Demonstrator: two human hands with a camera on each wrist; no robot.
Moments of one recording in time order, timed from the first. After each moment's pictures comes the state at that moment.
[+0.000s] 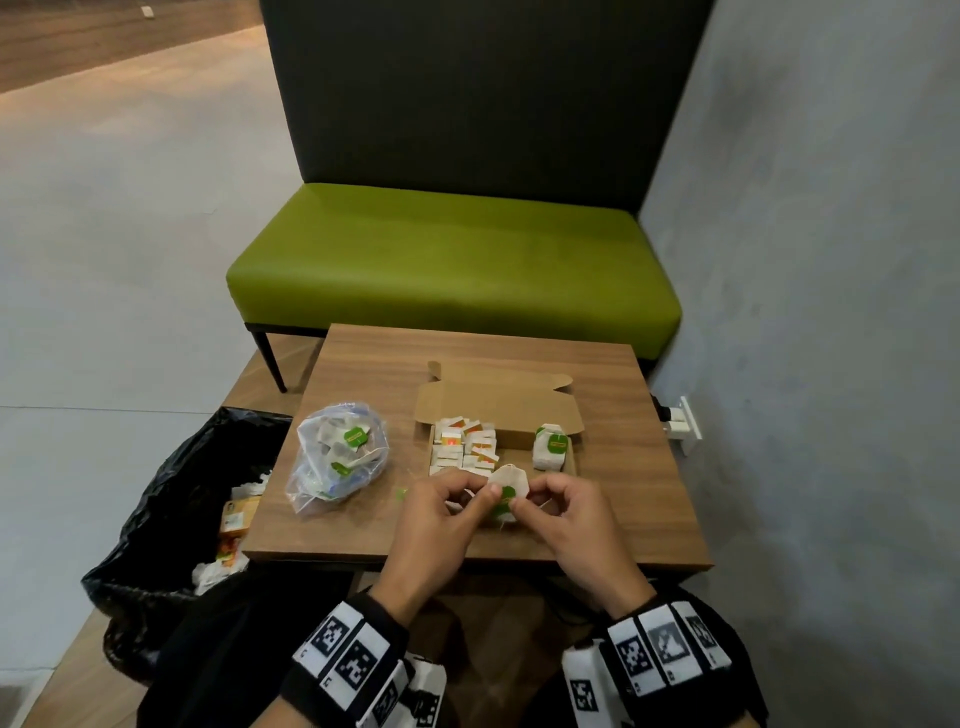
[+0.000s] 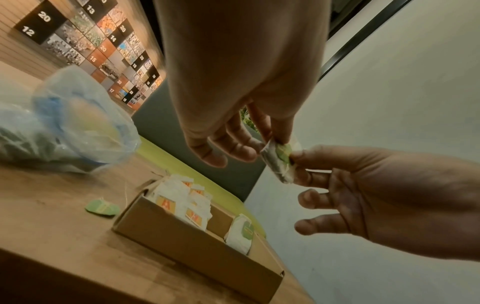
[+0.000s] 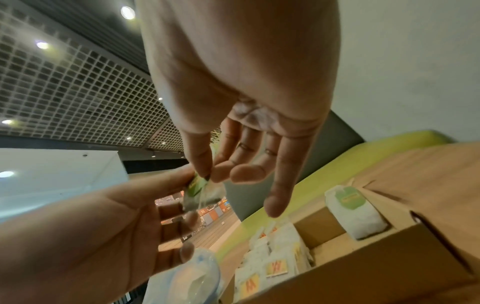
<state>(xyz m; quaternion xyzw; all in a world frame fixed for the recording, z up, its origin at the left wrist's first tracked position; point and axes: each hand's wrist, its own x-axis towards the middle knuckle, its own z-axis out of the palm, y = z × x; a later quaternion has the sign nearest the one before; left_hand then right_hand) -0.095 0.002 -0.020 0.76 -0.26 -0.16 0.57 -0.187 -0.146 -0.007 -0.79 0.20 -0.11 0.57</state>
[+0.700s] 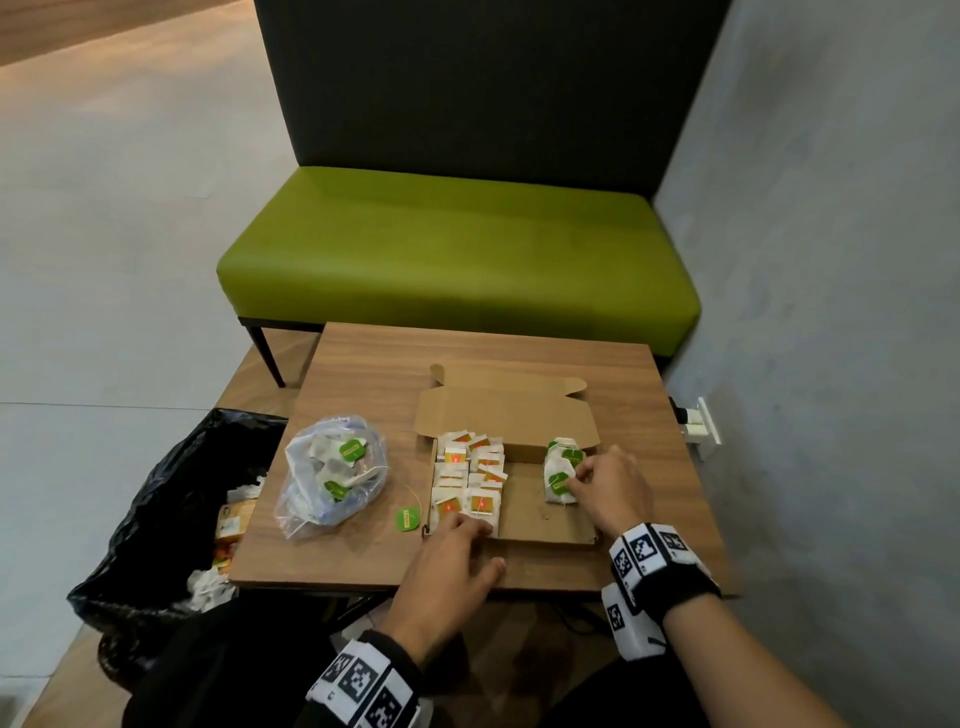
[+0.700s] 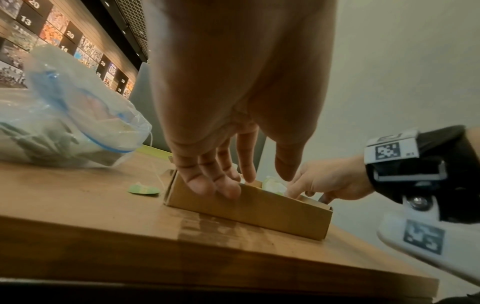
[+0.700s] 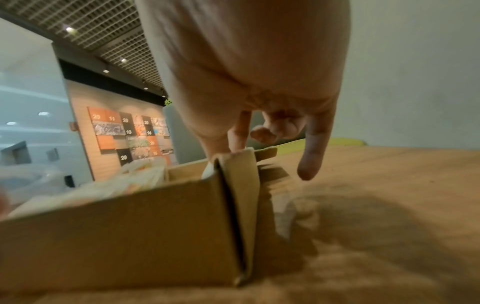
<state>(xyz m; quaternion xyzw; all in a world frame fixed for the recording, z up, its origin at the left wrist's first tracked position) -0.078 -0.011 -0.073 0.87 -0.28 -0.24 0.33 -0.112 -0.244 -0.083 -0.91 0.38 0.02 0.18</state>
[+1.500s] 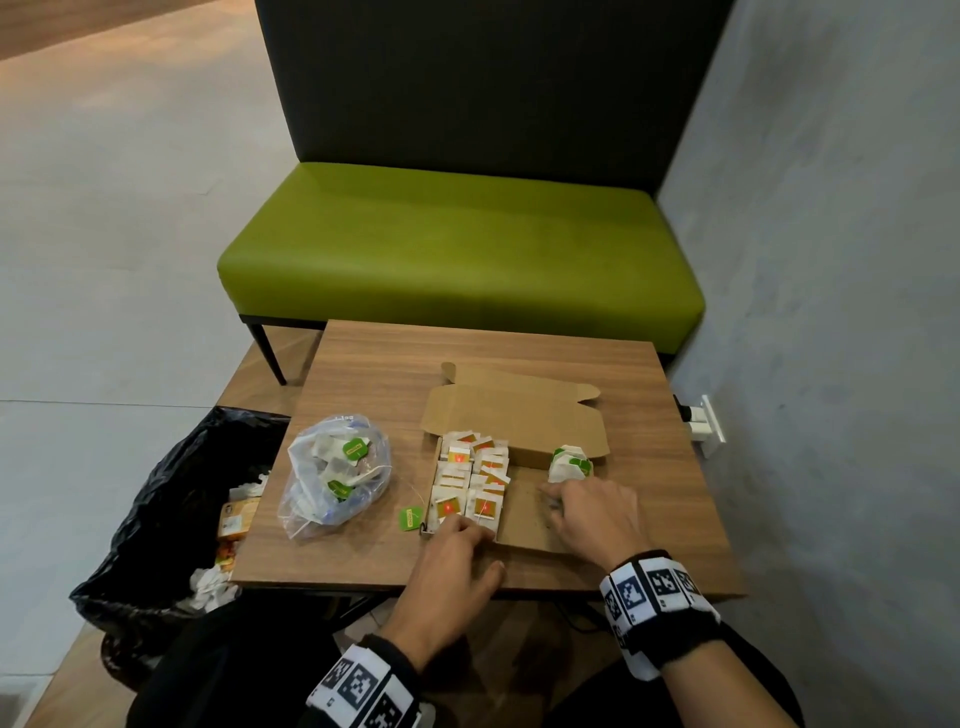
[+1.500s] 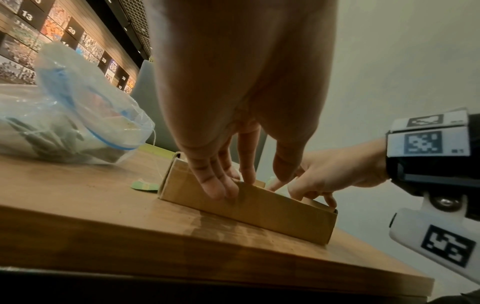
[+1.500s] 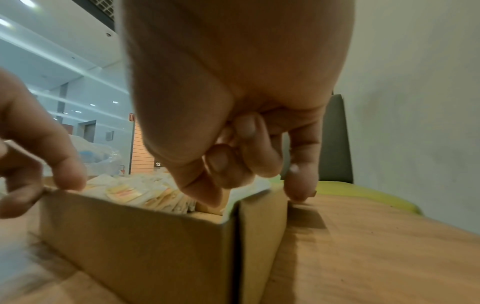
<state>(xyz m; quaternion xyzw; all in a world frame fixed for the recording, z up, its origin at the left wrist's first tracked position) -0.077 -0.007 -0.074 0.86 -0.29 -0.26 0.32 -0.125 -0.208 -0.065 -0.97 0.20 0.11 0.04</state>
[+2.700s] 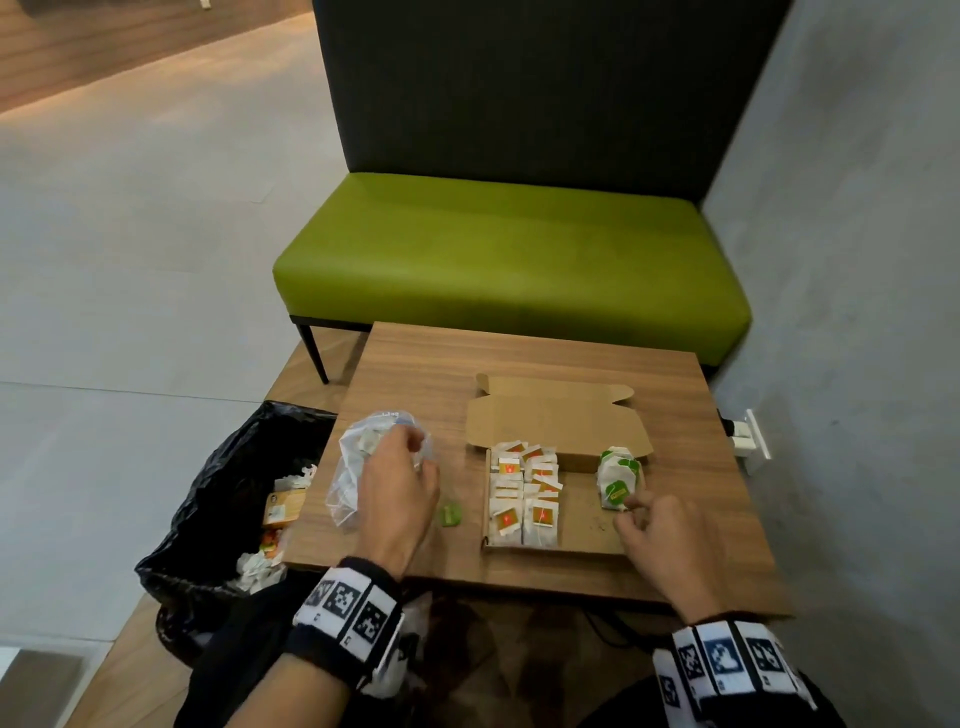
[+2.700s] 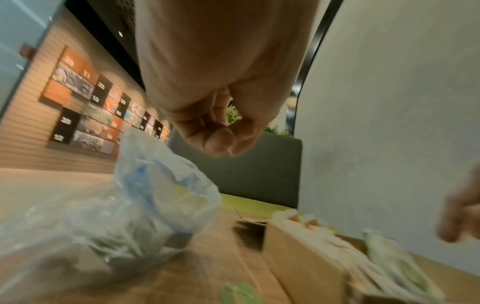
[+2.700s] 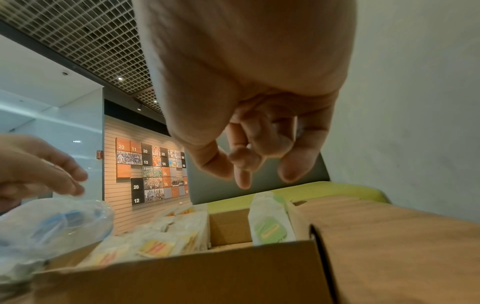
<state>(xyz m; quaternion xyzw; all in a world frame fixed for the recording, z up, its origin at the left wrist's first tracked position) -0.010 0.025 -0.030 0.91 -0.09 -0.01 0.40 -0.160 -0.199 -0.039 -0.92 0.36 0.02 0.17</state>
